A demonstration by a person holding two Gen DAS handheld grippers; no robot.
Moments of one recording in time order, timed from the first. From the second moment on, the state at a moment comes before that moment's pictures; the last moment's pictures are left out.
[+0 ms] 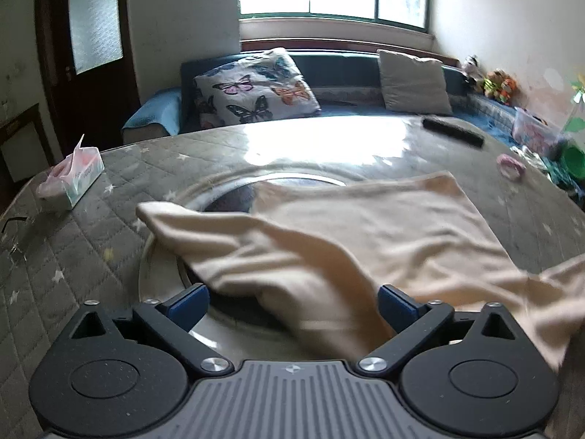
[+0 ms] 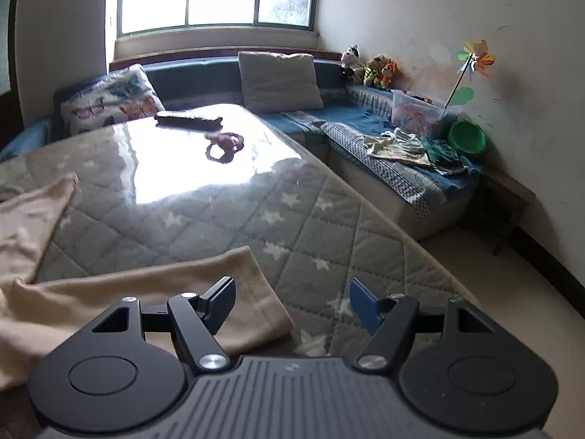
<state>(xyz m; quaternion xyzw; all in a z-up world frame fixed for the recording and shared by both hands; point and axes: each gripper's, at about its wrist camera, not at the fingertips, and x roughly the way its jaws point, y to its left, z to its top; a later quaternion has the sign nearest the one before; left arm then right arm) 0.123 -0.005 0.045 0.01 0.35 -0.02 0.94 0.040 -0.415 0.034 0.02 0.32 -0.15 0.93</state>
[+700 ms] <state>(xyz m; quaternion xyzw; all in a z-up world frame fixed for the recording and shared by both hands) 0.253 0.015 0.026 -0.07 0.43 0.01 0.90 0.072 -0.360 0.024 0.01 0.35 0.00 0.94</state>
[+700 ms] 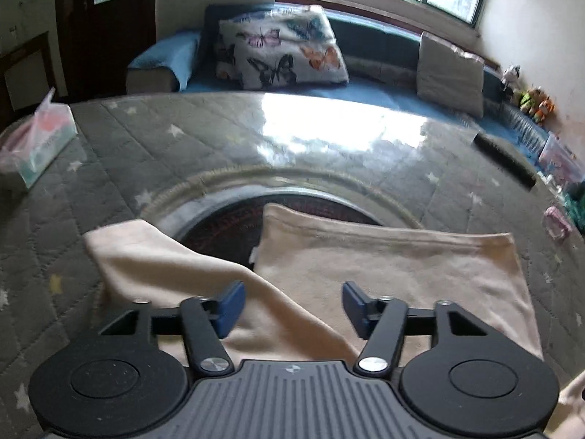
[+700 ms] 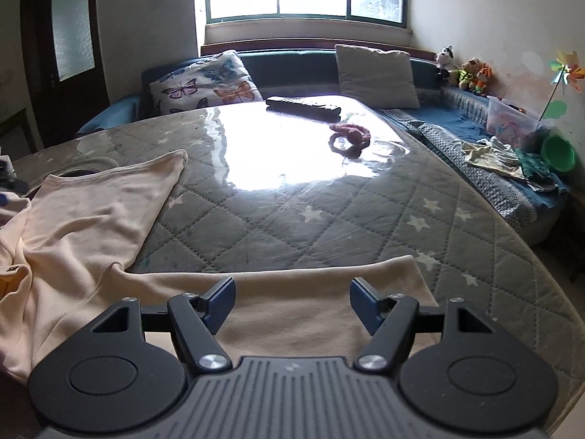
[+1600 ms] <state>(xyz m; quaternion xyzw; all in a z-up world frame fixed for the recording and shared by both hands) 0.140 0.078 0.072 -0.09 0.35 0.04 0.93 0.042 -0.294 0.067 -0.01 0.31 0.16 0.94</state>
